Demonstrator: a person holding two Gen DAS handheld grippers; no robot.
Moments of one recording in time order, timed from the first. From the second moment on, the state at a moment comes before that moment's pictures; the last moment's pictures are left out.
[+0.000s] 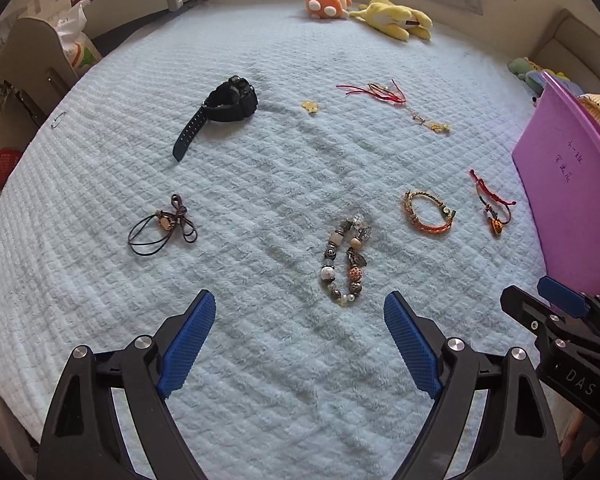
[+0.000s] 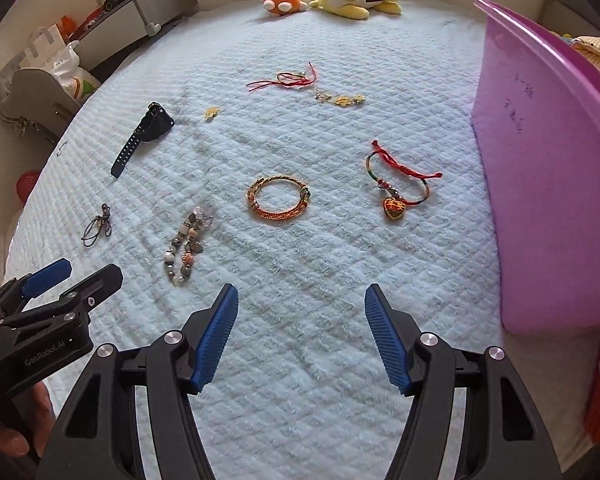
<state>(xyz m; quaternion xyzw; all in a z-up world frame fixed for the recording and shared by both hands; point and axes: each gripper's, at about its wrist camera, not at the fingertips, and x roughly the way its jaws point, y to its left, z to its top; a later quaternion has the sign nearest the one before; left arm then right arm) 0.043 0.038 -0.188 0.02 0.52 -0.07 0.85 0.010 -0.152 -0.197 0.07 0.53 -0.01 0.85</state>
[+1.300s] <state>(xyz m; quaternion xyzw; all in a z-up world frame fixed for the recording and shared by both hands) 0.067 0.003 -0.264 0.01 0.45 -0.03 0.89 0.086 -0.157 -0.271 -0.01 0.45 0.10 0.89</state>
